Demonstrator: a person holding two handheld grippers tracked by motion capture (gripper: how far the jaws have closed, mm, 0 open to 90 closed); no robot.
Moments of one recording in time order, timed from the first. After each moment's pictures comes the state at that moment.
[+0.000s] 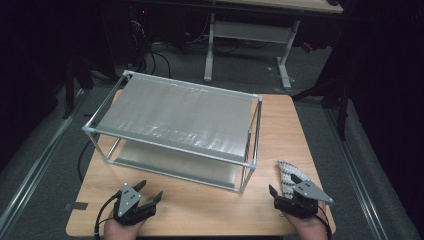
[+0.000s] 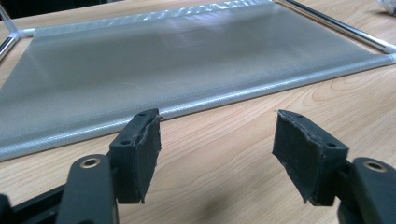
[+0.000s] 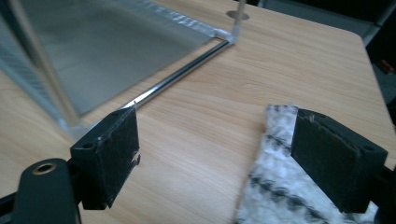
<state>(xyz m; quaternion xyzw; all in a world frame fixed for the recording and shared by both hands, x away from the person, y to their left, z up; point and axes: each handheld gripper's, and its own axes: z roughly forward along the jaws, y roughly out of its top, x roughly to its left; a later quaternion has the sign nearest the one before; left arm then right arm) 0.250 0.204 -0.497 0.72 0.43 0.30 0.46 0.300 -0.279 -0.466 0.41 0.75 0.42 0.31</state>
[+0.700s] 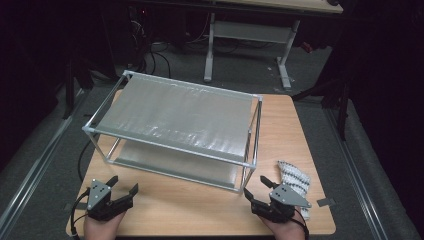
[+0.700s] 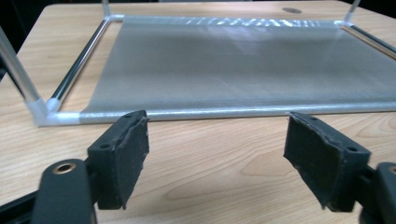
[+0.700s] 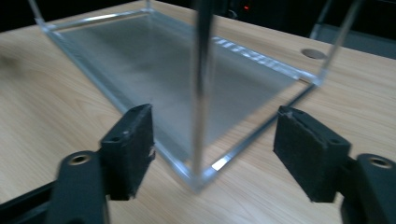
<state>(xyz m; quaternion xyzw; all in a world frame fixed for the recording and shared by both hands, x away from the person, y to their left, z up) 0.252 0.264 -0.491 0.66 0.52 0.31 0.46 0.284 -0.214 -0.455 0.34 0.76 0.49 0.26</state>
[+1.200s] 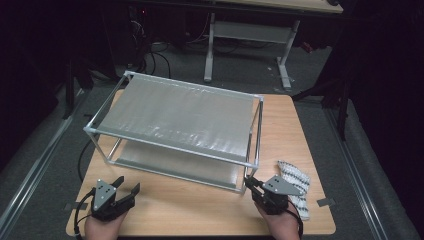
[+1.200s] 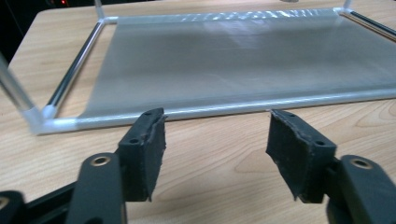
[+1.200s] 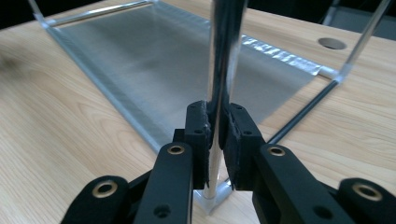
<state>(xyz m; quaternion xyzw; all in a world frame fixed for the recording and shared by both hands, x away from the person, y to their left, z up) 0.250 0.257 -0.493 0.67 0.50 0.32 0.45 0.302 -0.207 -0.454 0.36 0.77 0.47 0.25</state>
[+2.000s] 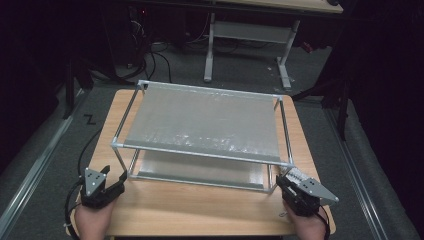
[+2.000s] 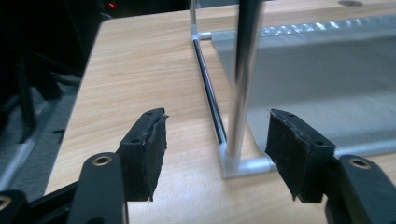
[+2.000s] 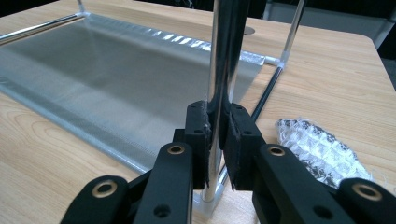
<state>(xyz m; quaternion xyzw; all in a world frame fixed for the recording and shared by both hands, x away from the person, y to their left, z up) 0.281 0.282 -0.474 0.65 0.53 0.36 0.41 0.302 -0.282 -0.456 0.43 0.72 0.46 0.28</state>
